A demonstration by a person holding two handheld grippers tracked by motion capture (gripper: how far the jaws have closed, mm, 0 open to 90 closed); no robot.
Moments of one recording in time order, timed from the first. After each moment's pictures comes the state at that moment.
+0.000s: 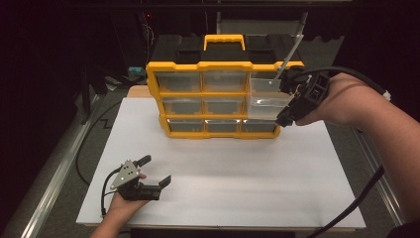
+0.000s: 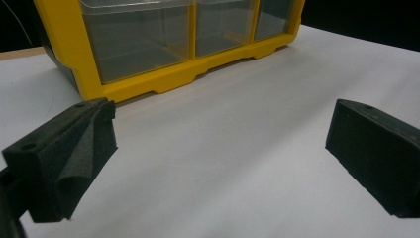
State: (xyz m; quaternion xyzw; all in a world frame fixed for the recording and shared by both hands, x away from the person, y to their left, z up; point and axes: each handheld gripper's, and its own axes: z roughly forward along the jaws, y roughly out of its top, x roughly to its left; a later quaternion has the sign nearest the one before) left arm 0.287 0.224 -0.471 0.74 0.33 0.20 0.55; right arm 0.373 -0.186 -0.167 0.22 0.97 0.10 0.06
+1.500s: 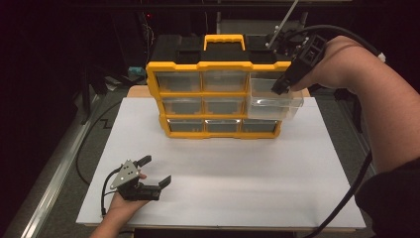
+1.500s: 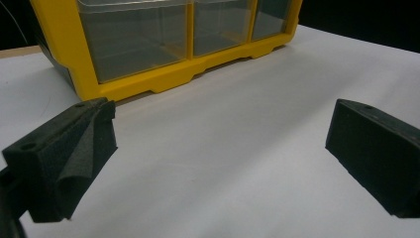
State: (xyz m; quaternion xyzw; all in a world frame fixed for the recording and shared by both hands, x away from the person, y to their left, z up) left arm 0.287 0.224 -0.471 0.74 0.33 0.20 0.55; right arm 0.420 -0.178 -0.129 0.25 0.96 0.12 0.08
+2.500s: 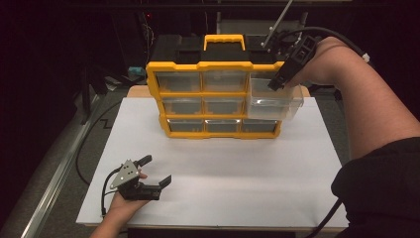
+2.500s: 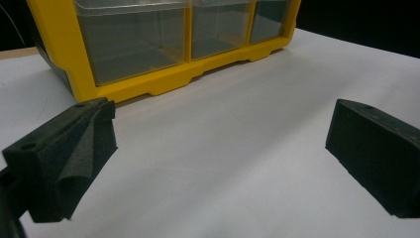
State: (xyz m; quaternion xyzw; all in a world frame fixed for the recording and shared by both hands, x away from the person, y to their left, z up) left arm 0.288 0.223 -0.471 0.74 0.33 0.20 0.56; right arm 0.445 -0.175 -0.145 0.26 0.96 0.11 0.09
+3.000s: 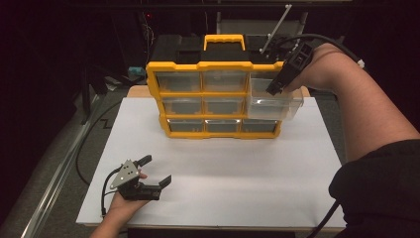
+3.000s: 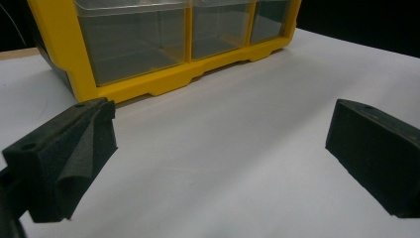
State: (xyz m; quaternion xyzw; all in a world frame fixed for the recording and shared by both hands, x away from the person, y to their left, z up) left arm 0.288 0.223 -0.470 0.74 0.33 0.20 0.56; right arm 0.447 -0.176 -0.157 0.25 0.96 0.11 0.09
